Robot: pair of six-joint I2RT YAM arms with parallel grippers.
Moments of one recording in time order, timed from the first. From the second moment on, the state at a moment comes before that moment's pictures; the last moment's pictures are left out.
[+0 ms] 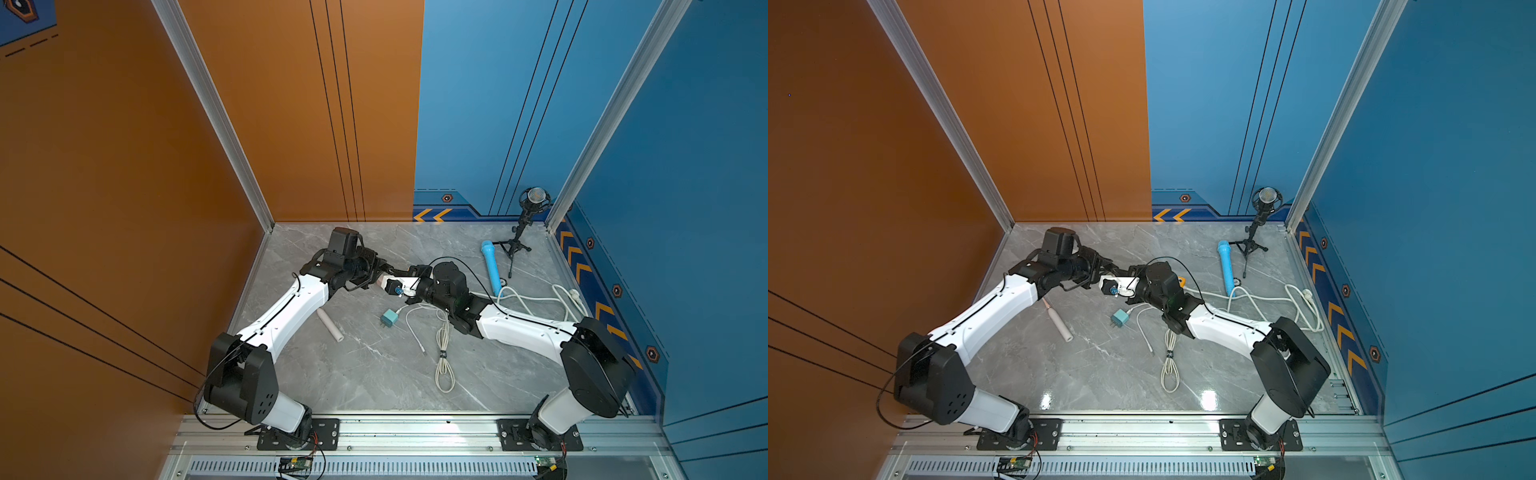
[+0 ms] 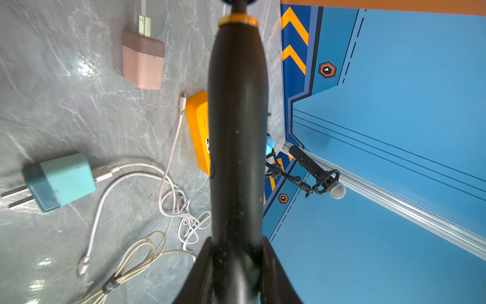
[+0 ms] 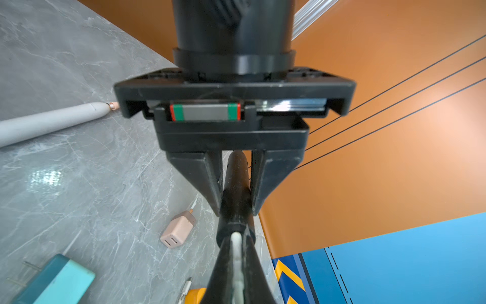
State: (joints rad) left arm -0.36 1.46 1.19 -0.40 0.37 -1.53; right arm 0.79 1.59 1.00 0.38 -0.09 -0.89
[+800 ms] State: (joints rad) left arm -0.35 1.67 0.97 -0.67 0.04 -1.05; right arm 0.78 1.09 0.84 -0.12 0.10 -0.10
